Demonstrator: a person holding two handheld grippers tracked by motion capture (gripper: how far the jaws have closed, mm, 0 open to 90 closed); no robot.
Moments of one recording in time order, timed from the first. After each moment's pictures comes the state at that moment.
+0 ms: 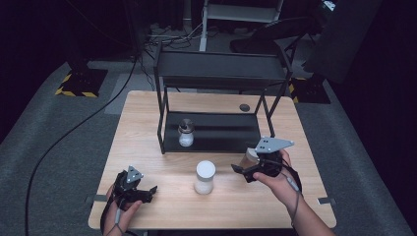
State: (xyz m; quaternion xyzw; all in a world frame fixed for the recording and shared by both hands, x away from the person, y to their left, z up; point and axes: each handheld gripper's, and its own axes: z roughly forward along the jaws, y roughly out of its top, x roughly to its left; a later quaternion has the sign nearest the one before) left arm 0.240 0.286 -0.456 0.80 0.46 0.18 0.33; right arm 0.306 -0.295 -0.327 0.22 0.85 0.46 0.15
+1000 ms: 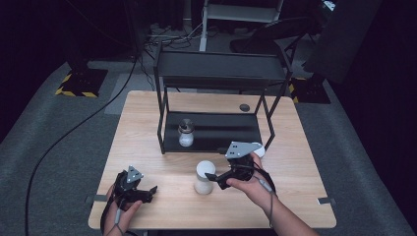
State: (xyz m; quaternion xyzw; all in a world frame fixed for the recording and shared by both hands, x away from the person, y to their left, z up) left arm 0.240 0.286 -0.456 0.80 0.46 0.18 0.33; right arm 0.319 -0.236 -0.345 0.18 0.86 0.47 0.10
